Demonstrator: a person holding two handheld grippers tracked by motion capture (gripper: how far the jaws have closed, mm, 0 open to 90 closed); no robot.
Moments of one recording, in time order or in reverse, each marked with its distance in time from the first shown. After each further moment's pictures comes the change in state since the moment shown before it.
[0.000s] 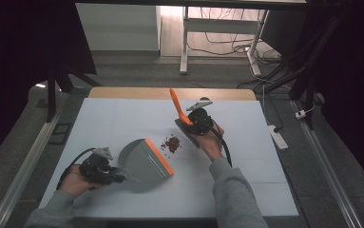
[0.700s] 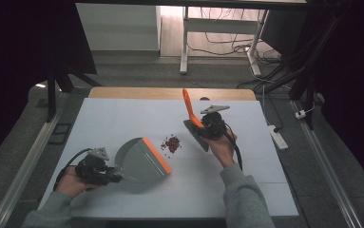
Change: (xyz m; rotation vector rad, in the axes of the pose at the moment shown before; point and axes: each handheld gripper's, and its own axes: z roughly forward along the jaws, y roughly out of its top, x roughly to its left) left arm 0.000 -0.007 -0.008 -0.026 0.014 0.001; right arm -0.014 -0.023 -0.037 -0.064 0.010 0.063
